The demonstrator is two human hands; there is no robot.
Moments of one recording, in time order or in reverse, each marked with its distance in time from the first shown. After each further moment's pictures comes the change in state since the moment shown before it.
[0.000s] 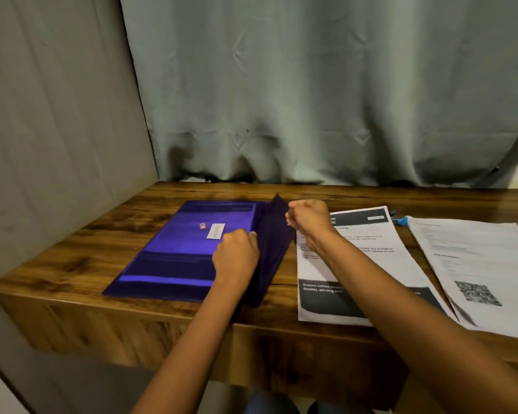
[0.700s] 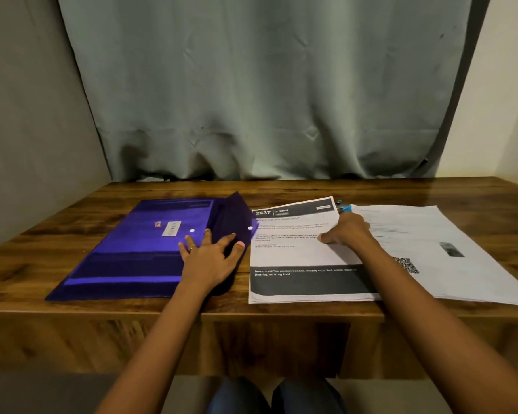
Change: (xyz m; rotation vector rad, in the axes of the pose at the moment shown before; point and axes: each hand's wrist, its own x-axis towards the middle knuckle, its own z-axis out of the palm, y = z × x) left_hand -0.016 0.000 0.025 0.215 -0.346 0.170; right_hand -0.001 0.003 -0.171 -1.172 0.124 0.099
